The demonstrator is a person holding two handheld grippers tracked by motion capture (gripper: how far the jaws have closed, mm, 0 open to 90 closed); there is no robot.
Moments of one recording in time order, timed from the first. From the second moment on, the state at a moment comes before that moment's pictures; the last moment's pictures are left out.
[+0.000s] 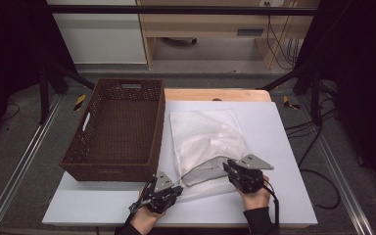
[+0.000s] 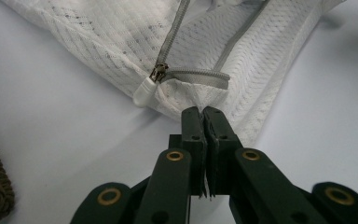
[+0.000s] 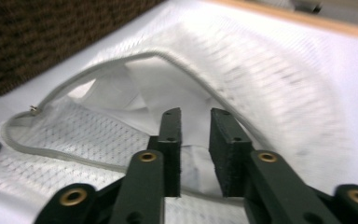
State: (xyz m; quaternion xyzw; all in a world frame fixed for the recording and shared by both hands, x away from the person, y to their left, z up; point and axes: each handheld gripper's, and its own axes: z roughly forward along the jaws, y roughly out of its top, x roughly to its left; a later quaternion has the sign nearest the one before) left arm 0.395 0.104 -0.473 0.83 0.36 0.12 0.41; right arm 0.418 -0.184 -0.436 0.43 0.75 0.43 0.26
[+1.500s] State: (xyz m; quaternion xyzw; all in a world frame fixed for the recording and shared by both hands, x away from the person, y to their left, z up) left arm 0.412 0.102 -0.480 0.82 0.39 0.13 0.40; right arm 0.412 -0.135 -0.450 0.37 0.81 0.42 0.20
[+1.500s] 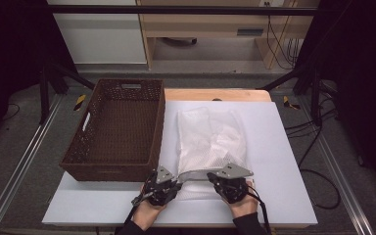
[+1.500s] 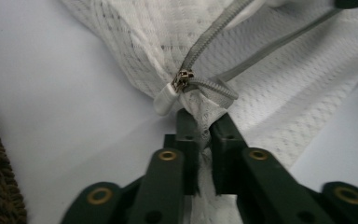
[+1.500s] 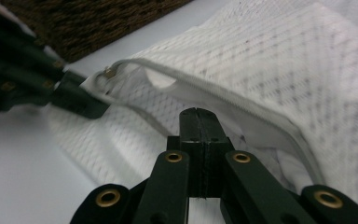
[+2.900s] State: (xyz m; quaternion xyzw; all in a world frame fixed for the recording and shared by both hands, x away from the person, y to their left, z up) left arm 0.403 0.102 -0.473 0.82 0.38 0.12 0.41; right arm 0.426 -0.187 -0.447 0.44 0.75 0.42 0.27
